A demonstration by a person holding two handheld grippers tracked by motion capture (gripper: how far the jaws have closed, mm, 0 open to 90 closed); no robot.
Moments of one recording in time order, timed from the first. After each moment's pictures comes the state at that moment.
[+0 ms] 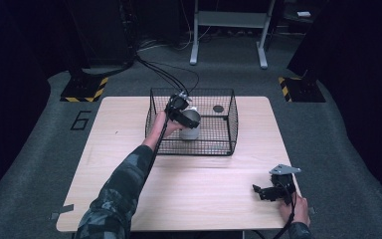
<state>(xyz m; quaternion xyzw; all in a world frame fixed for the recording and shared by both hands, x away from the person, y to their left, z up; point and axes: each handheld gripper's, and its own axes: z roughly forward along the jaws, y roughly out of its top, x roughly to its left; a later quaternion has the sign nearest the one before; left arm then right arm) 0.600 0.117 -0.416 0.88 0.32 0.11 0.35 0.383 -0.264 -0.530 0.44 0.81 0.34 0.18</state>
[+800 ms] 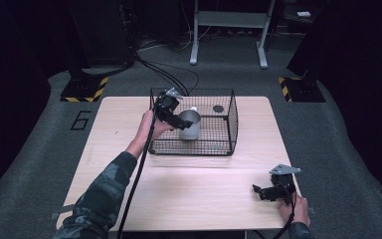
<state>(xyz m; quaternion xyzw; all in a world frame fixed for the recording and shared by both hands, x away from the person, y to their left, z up) 0.542 0.146 -0.359 0.87 0.29 0.13 0.38 0.383 -0.265 -0.530 0.44 0.81 0.34 0.18</state>
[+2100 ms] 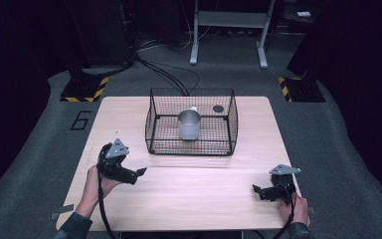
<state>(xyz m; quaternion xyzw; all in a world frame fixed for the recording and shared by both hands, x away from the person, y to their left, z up) 0.378 0.285 -0.429 0.84 0.35 0.20 0.37 0.383 -0.264 -0.530 0.44 0.81 0.34 0.19</state>
